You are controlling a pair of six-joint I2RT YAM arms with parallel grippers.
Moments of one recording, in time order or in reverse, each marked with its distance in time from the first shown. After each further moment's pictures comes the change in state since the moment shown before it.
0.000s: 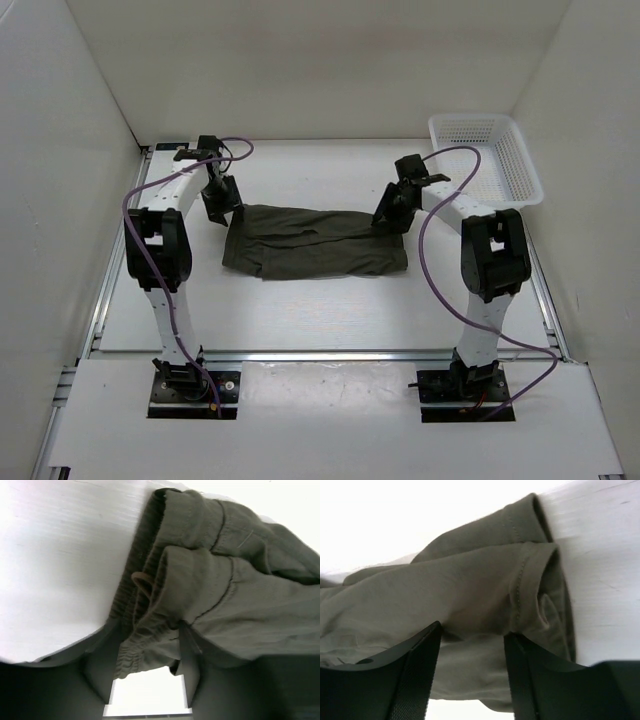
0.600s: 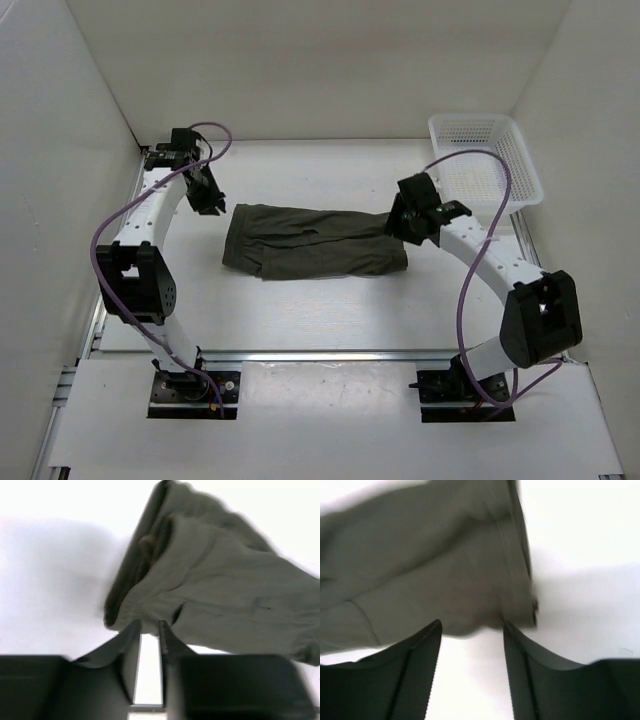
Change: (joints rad) left arm 0.048 -0.297 -0.161 0.004 0.006 -0.081; right arm 0.152 -0.487 -0.350 -0.003 0.278 -0.026
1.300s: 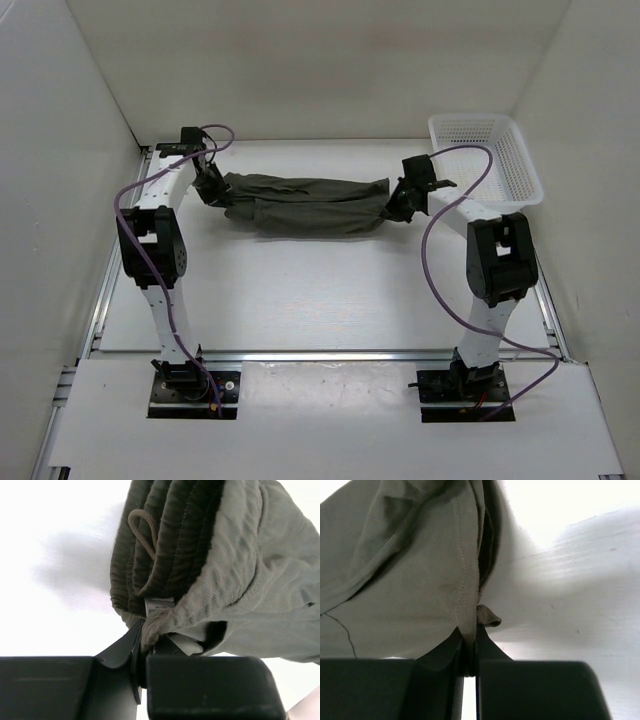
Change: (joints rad) left arm 0.033 0.339 0.230 0.098 0.087 -0.052; right arm -0.176 0.465 0.277 0.214 -0.257 0.090
